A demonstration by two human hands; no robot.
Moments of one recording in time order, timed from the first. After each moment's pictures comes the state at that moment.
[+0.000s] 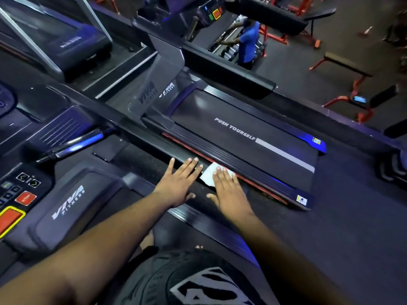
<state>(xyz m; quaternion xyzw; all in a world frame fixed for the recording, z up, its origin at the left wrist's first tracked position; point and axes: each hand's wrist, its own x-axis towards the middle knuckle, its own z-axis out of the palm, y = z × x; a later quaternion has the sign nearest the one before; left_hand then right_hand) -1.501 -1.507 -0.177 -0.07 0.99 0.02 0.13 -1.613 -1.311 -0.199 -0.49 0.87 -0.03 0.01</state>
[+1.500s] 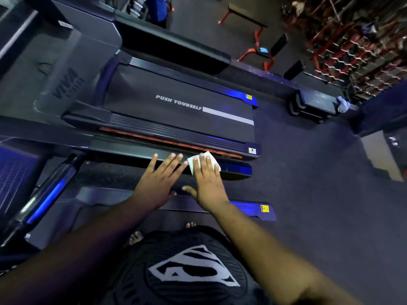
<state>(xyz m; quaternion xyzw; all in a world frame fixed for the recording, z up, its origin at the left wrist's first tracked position) -1.490 -1.642 -0.212 0.15 0.99 0.00 0.00 -1.539 -1.439 -0.191 -0.26 0.96 0.00 0.11</state>
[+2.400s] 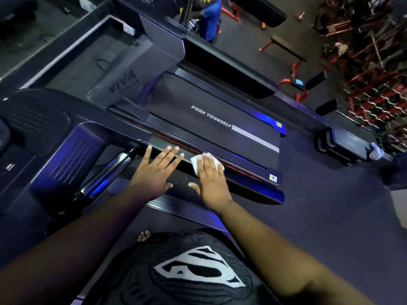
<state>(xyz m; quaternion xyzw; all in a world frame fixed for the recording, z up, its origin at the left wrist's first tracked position) -1.455 -1.757 -0.210 0.01 1.00 0.01 0.02 -1.542 -1.540 -0.188 -0.37 0.92 0.02 0.09</state>
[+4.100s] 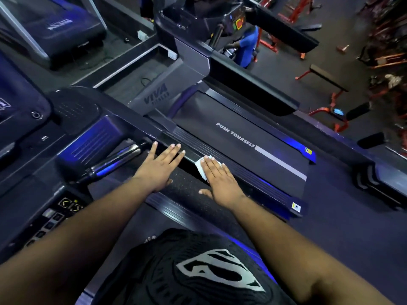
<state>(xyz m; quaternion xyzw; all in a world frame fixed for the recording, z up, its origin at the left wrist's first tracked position) -1.451 -1.729 -0.175 -0.08 0.99 -0.04 0.14 -1.588 -1.508 -0.174 -0.53 0.83 0.08 0.15</state>
